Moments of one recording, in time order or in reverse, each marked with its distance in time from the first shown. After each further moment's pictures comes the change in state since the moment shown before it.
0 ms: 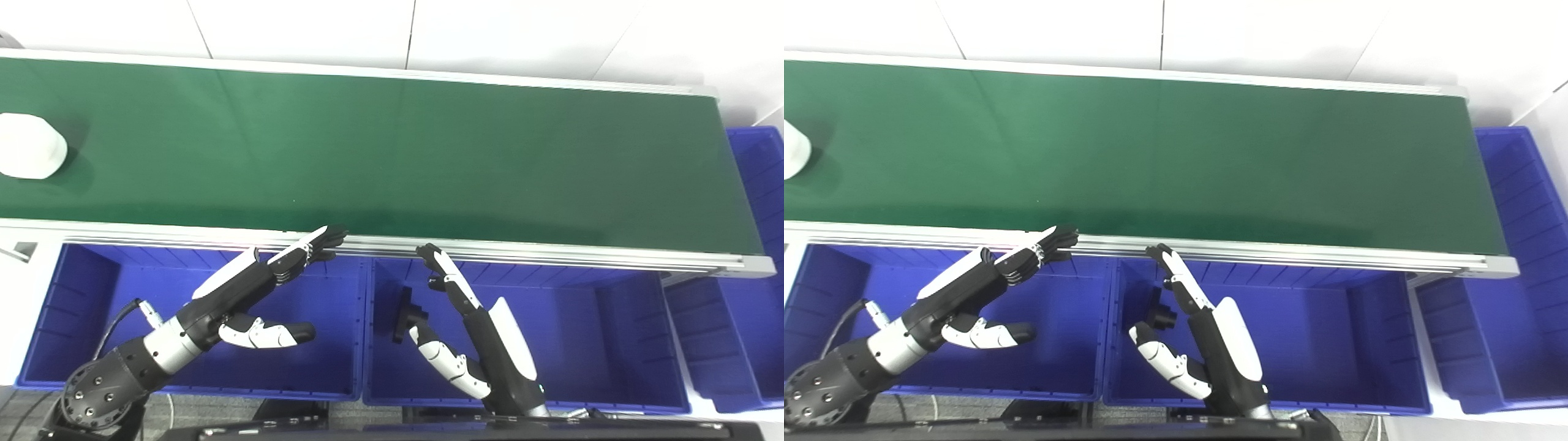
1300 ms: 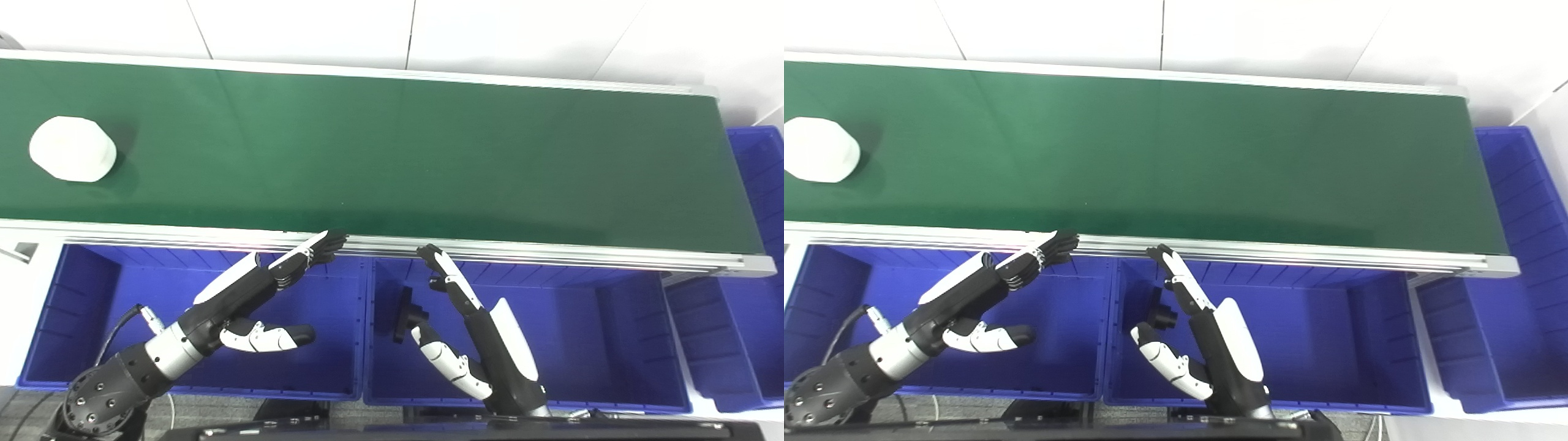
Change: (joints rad) left arm 0.016 -0.004 -0.002 -0.002 0.008 -0.001 0.007; right arm 0.004 -0.001 -0.001 -0.003 0.000 -0.003 0.000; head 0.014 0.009
